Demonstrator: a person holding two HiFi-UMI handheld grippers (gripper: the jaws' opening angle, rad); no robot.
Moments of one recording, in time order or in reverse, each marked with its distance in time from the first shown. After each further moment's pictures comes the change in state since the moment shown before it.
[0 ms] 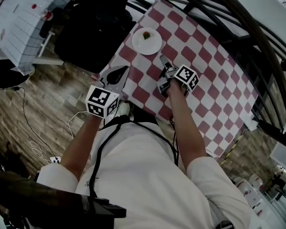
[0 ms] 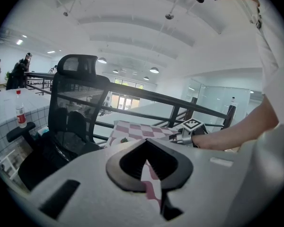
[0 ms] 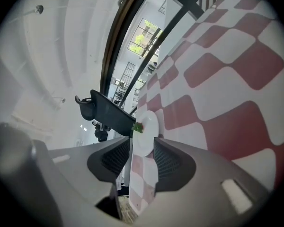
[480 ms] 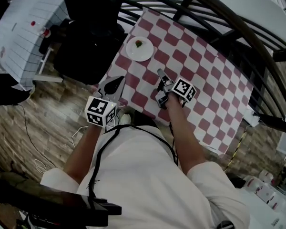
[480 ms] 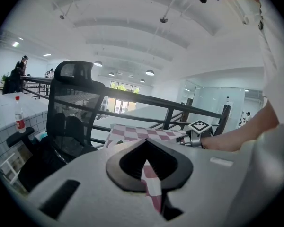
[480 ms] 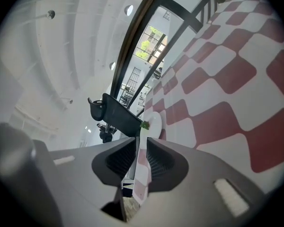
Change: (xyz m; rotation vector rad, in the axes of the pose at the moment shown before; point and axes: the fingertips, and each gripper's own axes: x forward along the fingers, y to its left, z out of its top) left arm -0.033 -0.026 0.005 0.036 -0.029 -0.035; right arm -0.064 0.016 -0.022 -0.037 -0.063 0.060
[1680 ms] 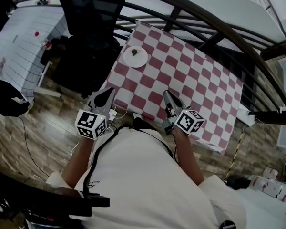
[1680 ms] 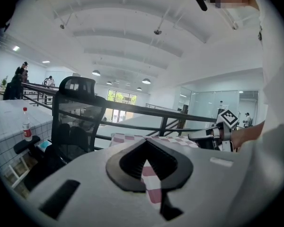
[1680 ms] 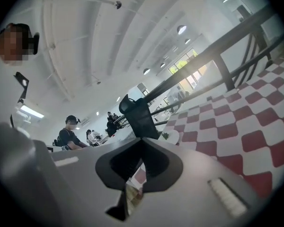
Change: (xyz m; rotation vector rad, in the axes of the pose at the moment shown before) left arm -0.095 -0.022 0.024 0.040 -0.094 -0.026; right arm -0.157 0.114 -0.044 -0.503 -0.121 0.080
